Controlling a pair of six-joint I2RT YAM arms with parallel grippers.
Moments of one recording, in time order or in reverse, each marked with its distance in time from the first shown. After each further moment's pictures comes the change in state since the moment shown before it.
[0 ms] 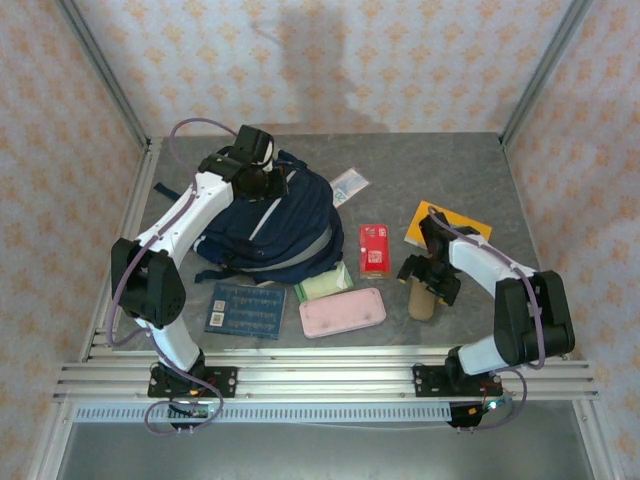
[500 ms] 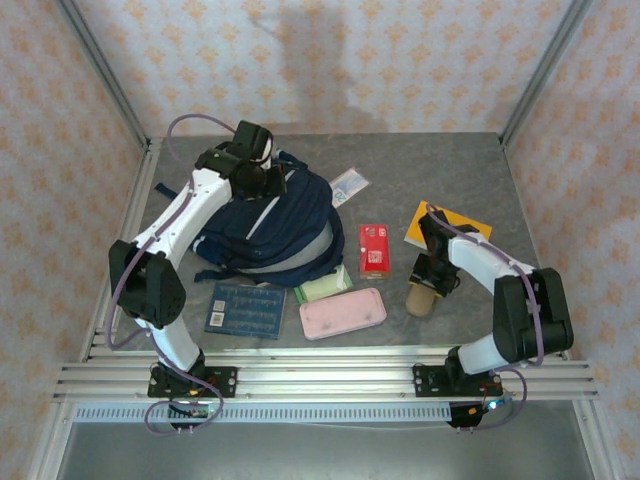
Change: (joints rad) left arm 0.000 -0.003 0.071 -0.091 -0.009 0.001; right arm 0.002 -0.007 0.026 -0.003 0.068 -0.035
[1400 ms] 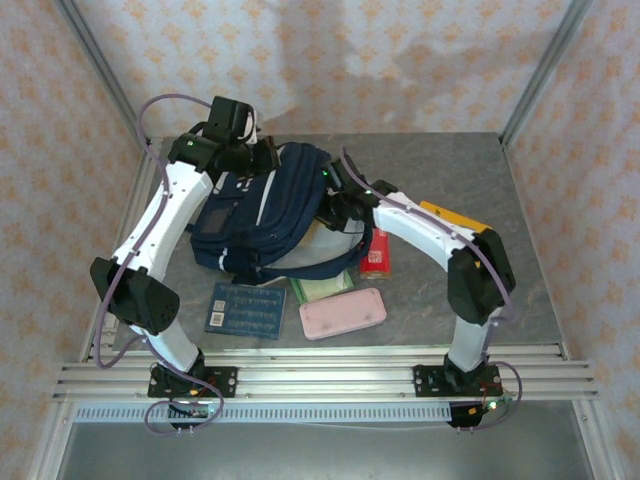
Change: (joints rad) left arm 0.046 -0.052 0.173 -0.049 0.074 -0.072; right arm 0.479 0.401 0.701 0.379 -0.249 0.373
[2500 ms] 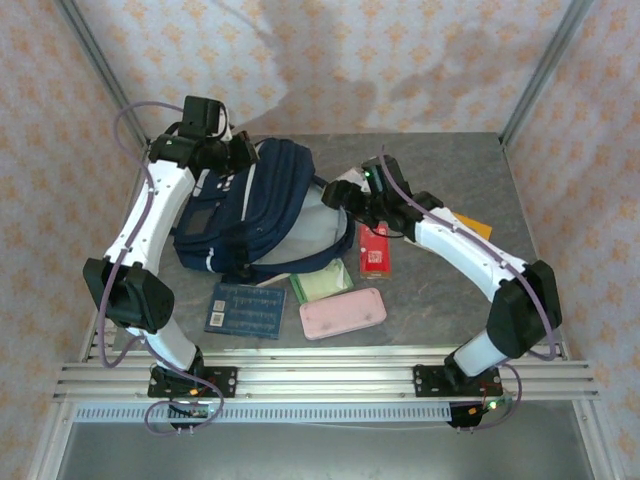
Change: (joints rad) left arm 0.134 -0.011 -0.069 0.050 0.068 -0.032; right arm -0.108 -0.322 -0.259 0.027 0.061 -0.251
